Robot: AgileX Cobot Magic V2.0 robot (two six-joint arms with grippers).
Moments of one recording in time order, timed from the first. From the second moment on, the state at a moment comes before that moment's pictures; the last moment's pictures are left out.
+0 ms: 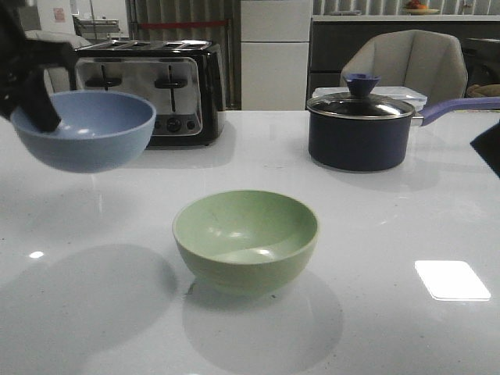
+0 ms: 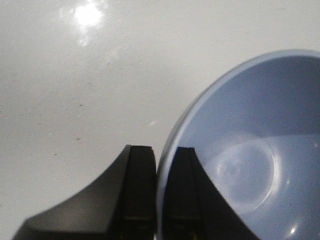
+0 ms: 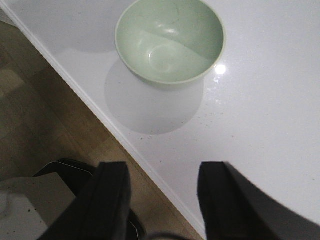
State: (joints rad) left arm -0.19 1.67 -1.30 -0.22 0.77 0.14; right arm 0.52 0.83 -0.66 0.28 0.70 -0.36
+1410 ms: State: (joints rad) left arm -0.57 1.87 -1.31 -0.27 0.63 0.15; right arm 0.52 0.83 -0.66 0.28 0.70 -0.36
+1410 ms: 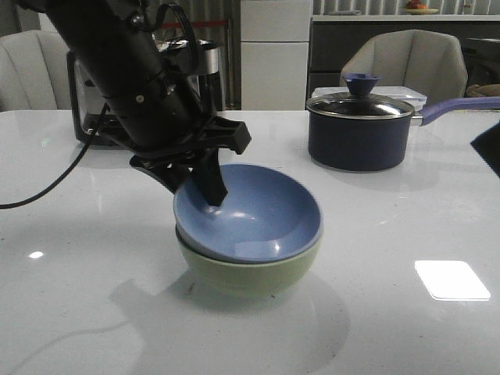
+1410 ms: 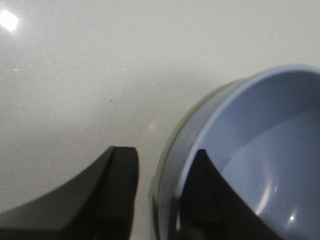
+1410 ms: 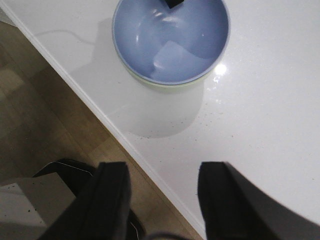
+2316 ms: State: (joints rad) left arm -0.57 1.24 -1.16 -0.12 0.80 0.15; right arm 0.52 0.83 -0.66 0.28 0.70 -0.36
